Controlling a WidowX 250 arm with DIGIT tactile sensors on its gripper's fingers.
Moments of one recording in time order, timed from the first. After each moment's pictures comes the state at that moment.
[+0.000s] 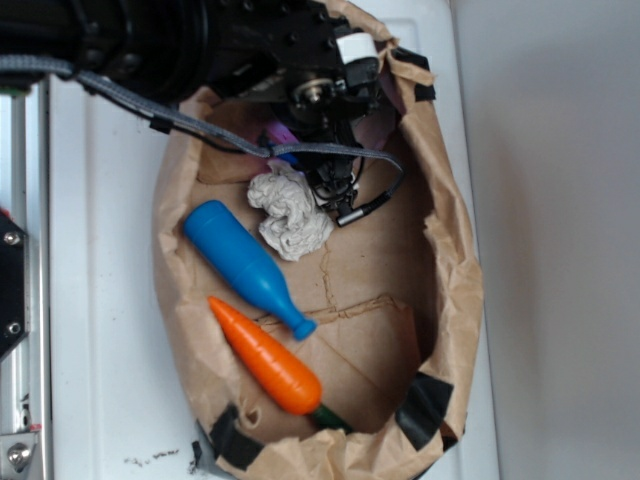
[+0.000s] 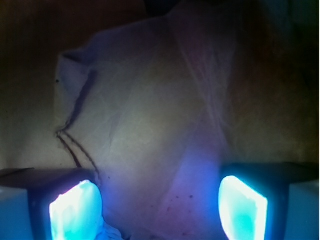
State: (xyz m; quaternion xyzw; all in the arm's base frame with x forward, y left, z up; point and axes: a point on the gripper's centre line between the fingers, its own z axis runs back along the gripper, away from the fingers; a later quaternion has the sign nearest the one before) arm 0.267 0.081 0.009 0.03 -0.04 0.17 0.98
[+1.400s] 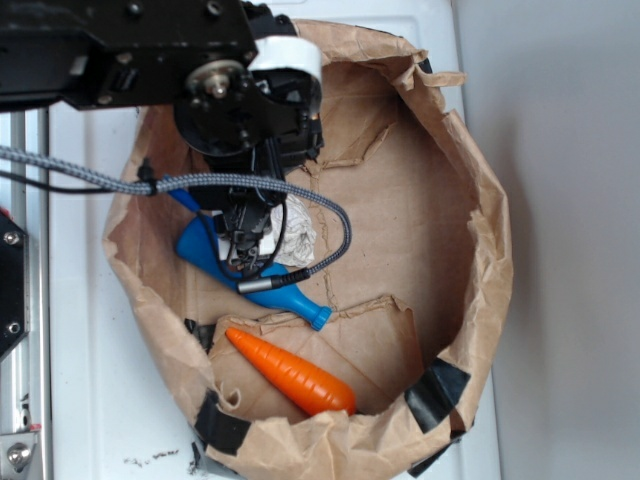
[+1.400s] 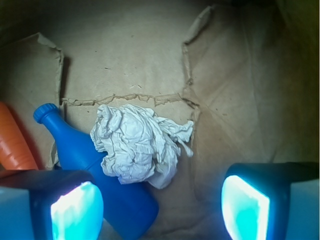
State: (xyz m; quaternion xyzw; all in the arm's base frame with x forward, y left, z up) arm 0.231 0.040 0.085 -0.03 -0.03 0.02 1.00
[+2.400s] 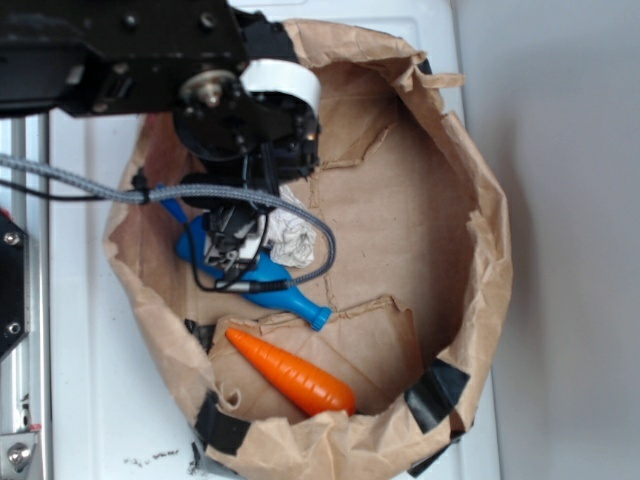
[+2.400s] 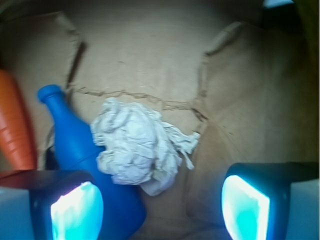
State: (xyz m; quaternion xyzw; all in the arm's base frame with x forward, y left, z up) arm 0.236 0.038 0.086 -0.03 -0.05 -0.10 0.99
